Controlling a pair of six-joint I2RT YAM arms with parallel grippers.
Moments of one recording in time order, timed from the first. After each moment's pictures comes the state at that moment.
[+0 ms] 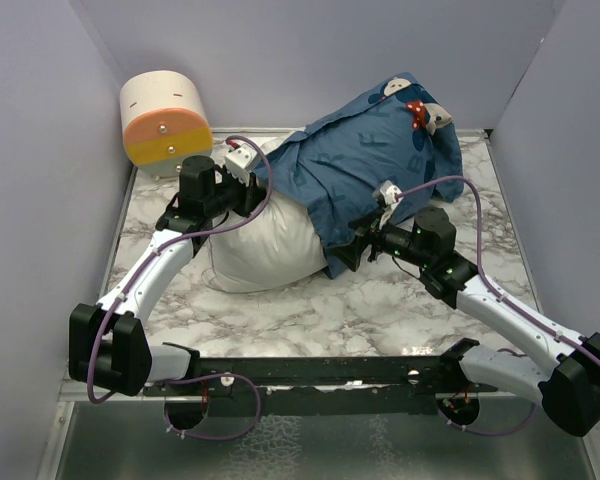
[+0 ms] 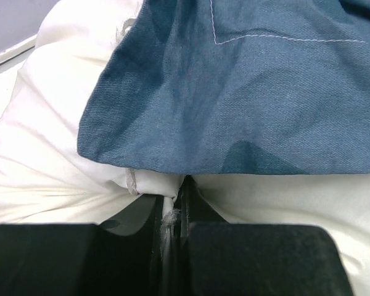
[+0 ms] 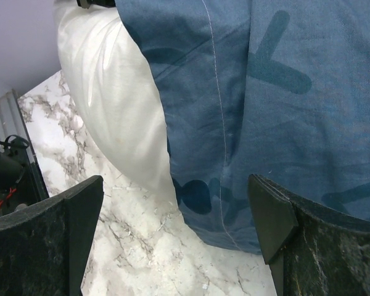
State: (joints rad) left arm -0.27 1.30 0.99 -0.05 0.48 0.09; right arm 0.58 1.04 0.66 0.22 -0.43 0.17
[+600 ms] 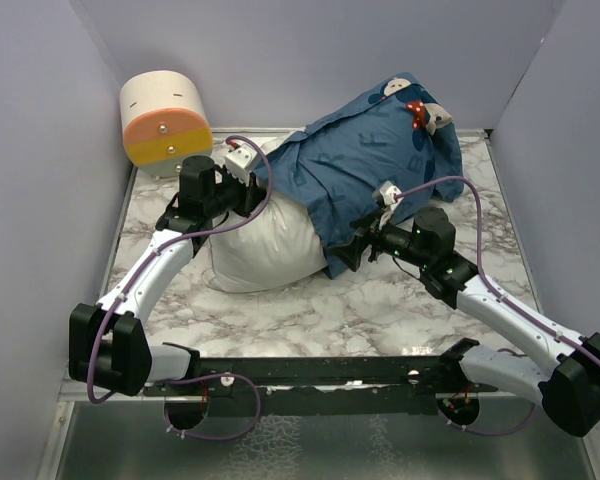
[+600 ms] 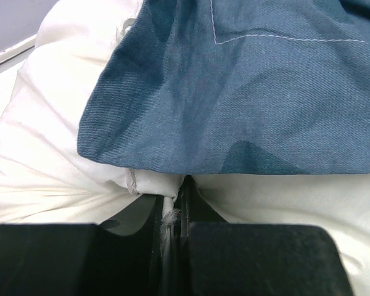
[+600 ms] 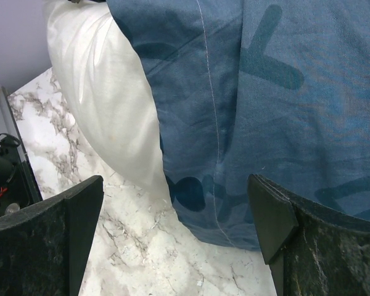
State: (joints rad) left arm -0.27 1.30 0.99 -0.06 0.48 0.09; right arm 0.58 1.04 0.66 0.20 -0.41 0.15
